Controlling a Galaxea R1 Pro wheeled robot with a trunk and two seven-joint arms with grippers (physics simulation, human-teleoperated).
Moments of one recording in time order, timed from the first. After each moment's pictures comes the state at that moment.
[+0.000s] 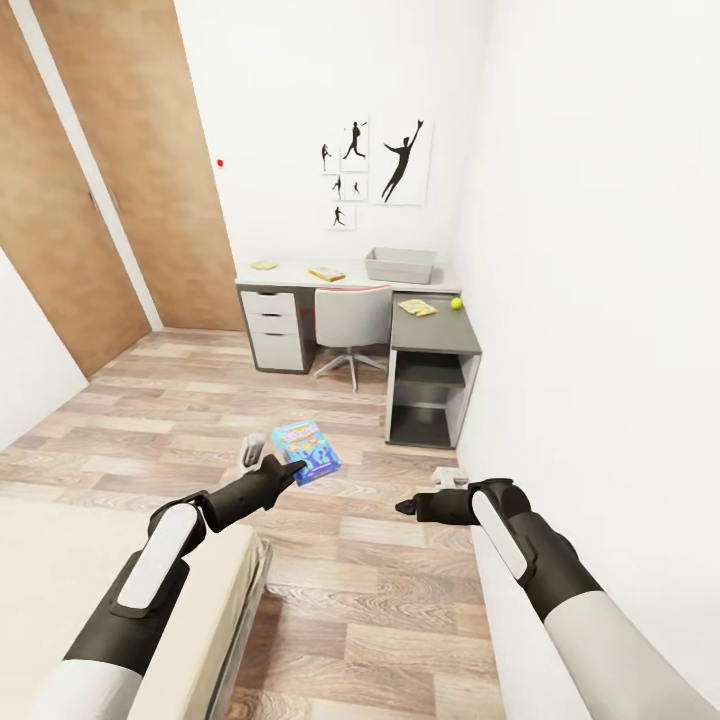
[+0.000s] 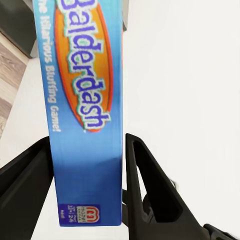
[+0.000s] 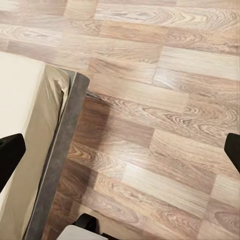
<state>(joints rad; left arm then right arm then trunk) -0.51 0.07 -0.07 -1.28 1.27 0.72 0.01 -0.69 -0.06 0.26 -1.01 -0.43 0.89 0.14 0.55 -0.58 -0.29</state>
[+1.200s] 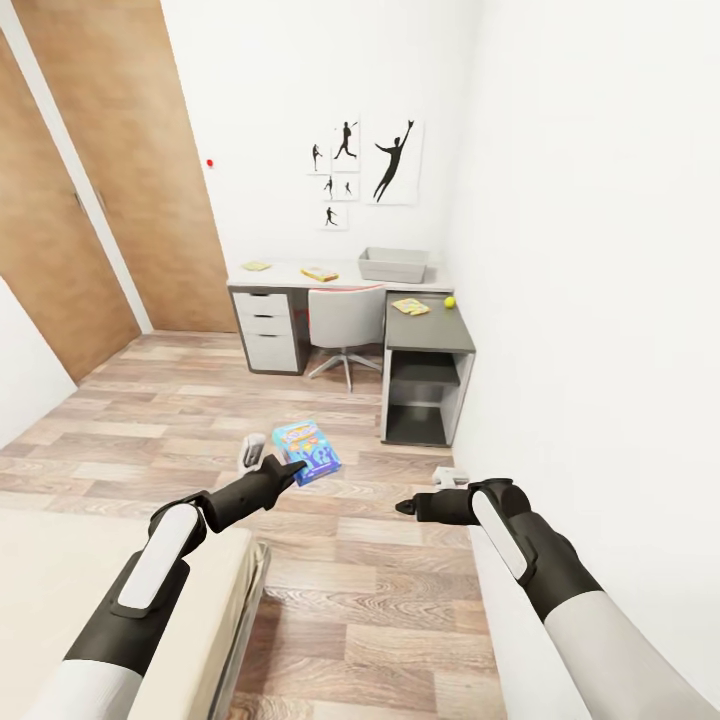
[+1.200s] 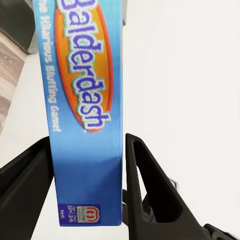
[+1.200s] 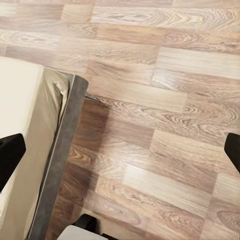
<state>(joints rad) -0.51 0.07 -0.07 -1.27 1.27 0.71 0.01 -0.69 -0.06 0.26 -1.01 -0.43 0.89 0.14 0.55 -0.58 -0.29</state>
